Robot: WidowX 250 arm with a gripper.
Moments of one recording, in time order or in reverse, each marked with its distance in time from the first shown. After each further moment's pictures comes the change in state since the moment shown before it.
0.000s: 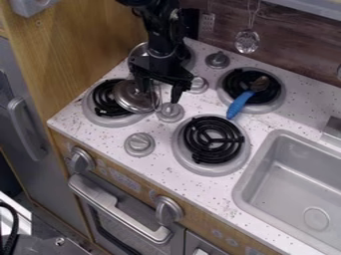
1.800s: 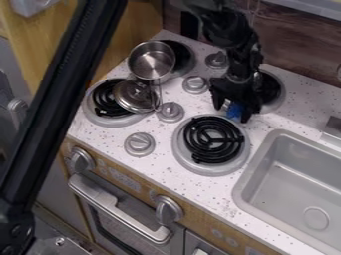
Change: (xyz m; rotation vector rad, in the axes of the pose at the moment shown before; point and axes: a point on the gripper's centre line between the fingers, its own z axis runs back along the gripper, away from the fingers) arm 0.047 -0.126 -0.075 -0.120 0.006 -0.229
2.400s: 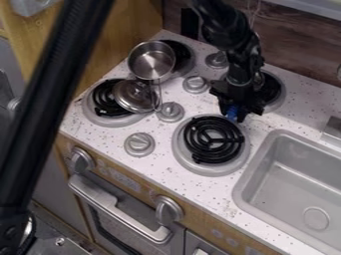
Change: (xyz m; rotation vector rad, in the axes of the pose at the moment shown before) arm -0.009 0.001 0.027 -0.014 -0.060 0.025
